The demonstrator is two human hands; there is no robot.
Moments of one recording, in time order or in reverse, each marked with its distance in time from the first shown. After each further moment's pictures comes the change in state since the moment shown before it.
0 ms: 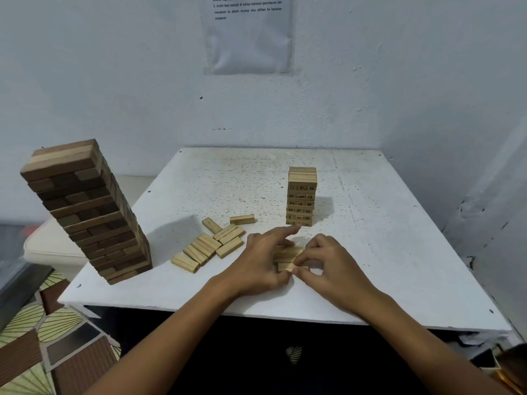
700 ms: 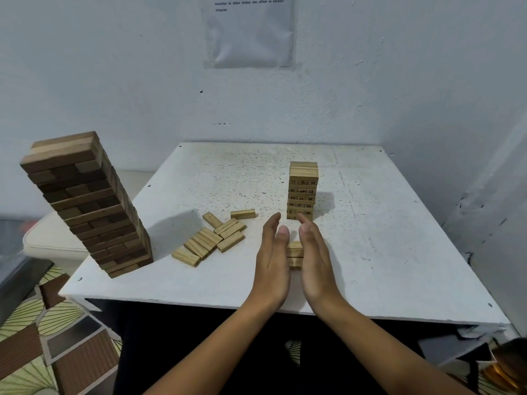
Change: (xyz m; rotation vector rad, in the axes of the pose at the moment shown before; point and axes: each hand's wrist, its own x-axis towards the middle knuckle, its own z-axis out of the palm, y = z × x) left_hand -0.007 0.036 0.040 -0.643 0.454 -0.292; right_hand 0.004 -0.045 0.039 0.858 0.295 0.294
